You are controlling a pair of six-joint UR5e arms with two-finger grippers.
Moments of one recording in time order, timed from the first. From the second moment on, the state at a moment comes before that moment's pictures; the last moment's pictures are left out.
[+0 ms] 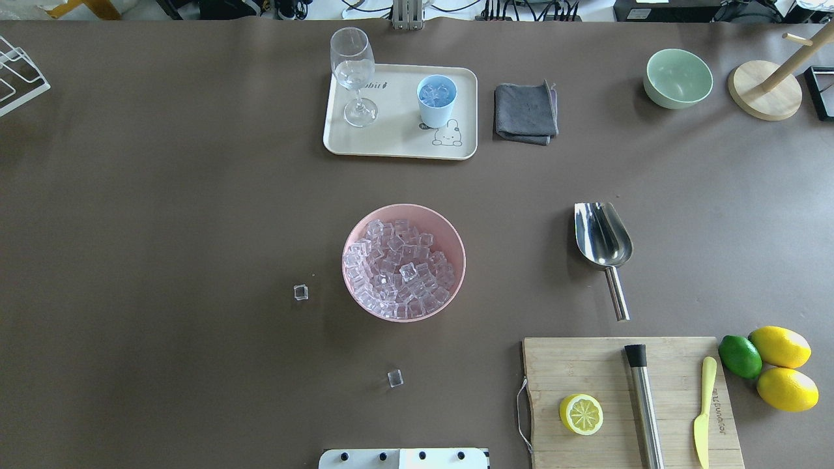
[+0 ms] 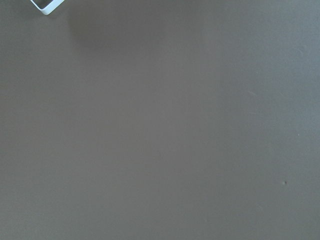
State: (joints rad) left arm -1.46 -1.47 -1.70 -1.67 -2.42 -0.18; right arm 1.42 -1.62 1.76 -1.71 2.27 0.06
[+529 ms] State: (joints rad) left arm -1.46 -1.47 -1.69 -1.67 -2.44 -0.18; right arm 1.53 -1.64 1.68 -1.64 2.28 -0.03
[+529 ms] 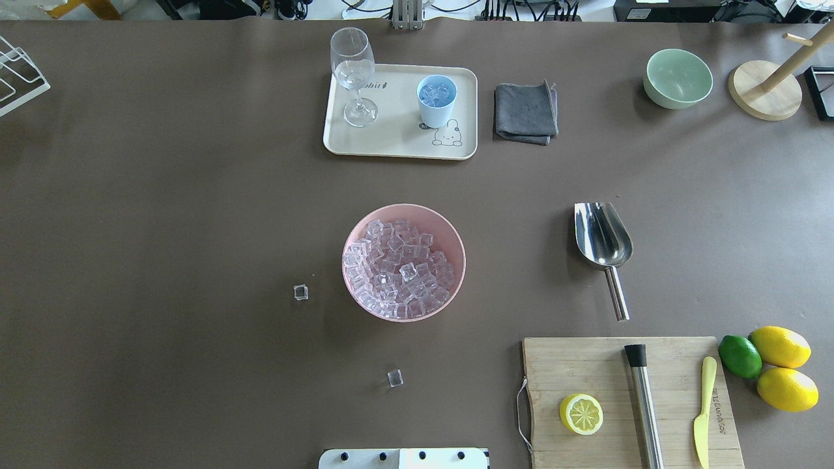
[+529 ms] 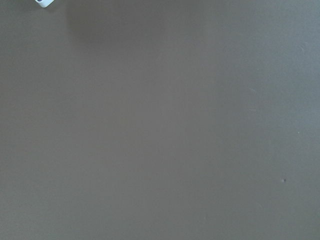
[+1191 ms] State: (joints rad) left arm -1.46 -1.47 -1.70 -1.67 -2.45 -0.18; right arm 1.56 -1.65 1.67 -1.63 2.28 -0.06
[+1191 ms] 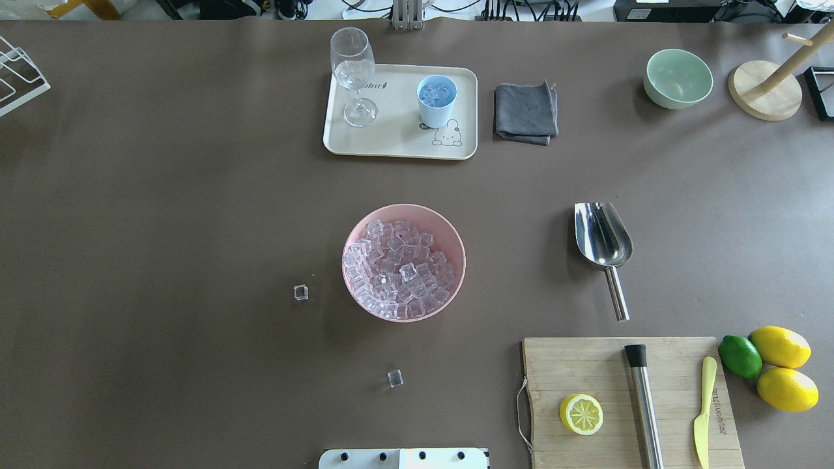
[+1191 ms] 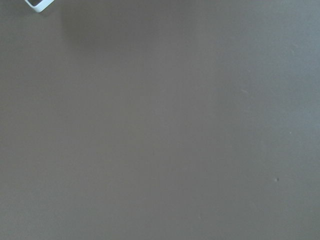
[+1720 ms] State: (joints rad) left arm -1.46 -1.40 -1.73 -1.64 -2.41 -0.17; right arm 1.56 -1.65 1.67 -1.63 2.28 -0.06
